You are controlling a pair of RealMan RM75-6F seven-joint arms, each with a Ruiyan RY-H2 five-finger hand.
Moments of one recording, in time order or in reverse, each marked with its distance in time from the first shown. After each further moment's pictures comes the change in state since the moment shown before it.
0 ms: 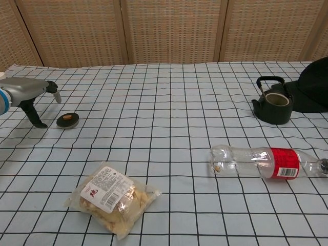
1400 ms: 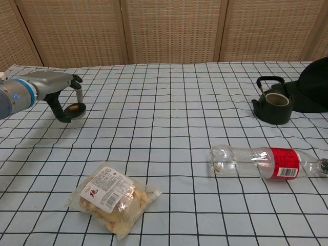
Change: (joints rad) left arm -0.081 0.001 0.001 -0.104 -0.021 0.042 -0.015; right arm -0.008 0.014 -0.001 -0.005 -0.021 0.027 0.052
